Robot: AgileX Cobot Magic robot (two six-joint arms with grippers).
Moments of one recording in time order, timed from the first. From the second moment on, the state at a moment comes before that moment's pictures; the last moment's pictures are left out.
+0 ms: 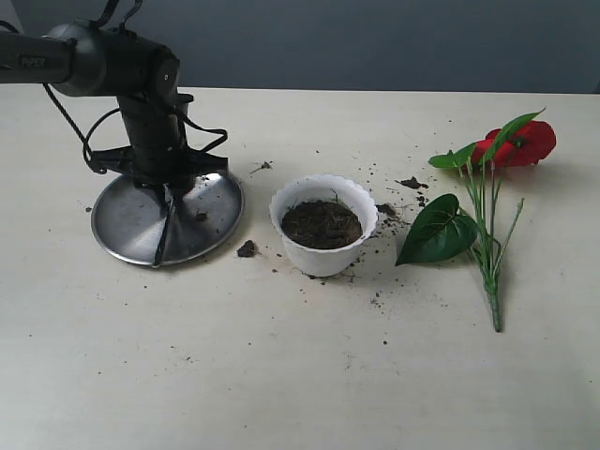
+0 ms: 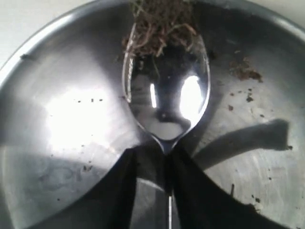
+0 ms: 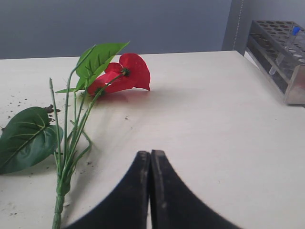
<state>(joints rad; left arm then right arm) -0.19 2.25 -1.62 0.11 0.92 -0.44 0.00 0.00 0.00 -0.01 0.36 0.00</state>
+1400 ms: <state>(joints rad) -0.18 1.94 -1.62 0.10 0.99 -0.29 0.00 0.00 0.00 -0.01 0.36 0.00</state>
